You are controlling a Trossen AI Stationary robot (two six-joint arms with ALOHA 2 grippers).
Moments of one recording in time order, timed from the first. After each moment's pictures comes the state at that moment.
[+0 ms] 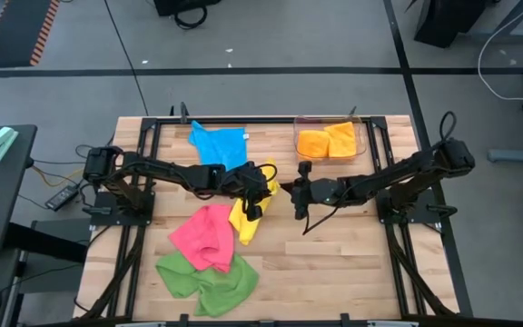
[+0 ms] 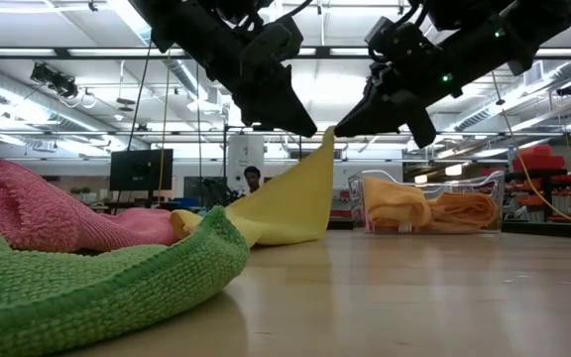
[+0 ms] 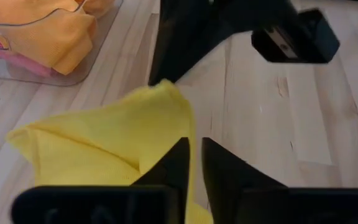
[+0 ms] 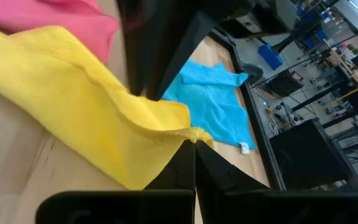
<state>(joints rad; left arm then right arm) -0.01 1.67 1.06 -0.03 -0.11 -0.12 0.12 1.45 0.63 0.36 0.51 -0.48</state>
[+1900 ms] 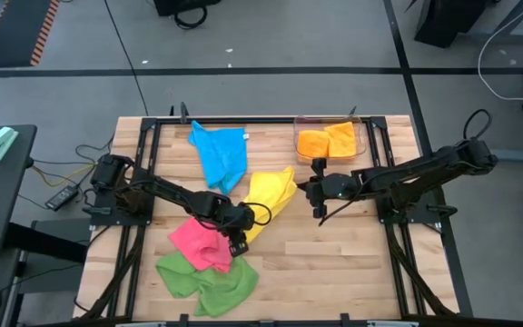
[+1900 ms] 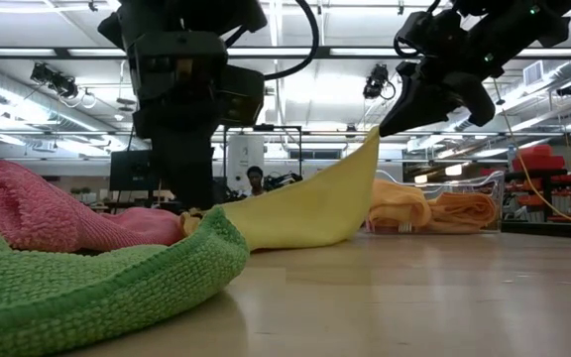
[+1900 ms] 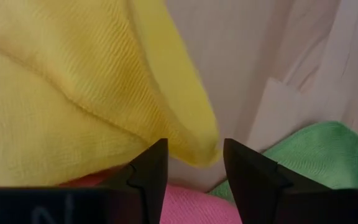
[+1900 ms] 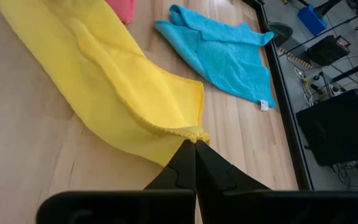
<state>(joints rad) -0.22 1.77 1.06 -0.39 0.09 -0.63 0.12 1.20 0.63 -0.08 0.43 -0.34</state>
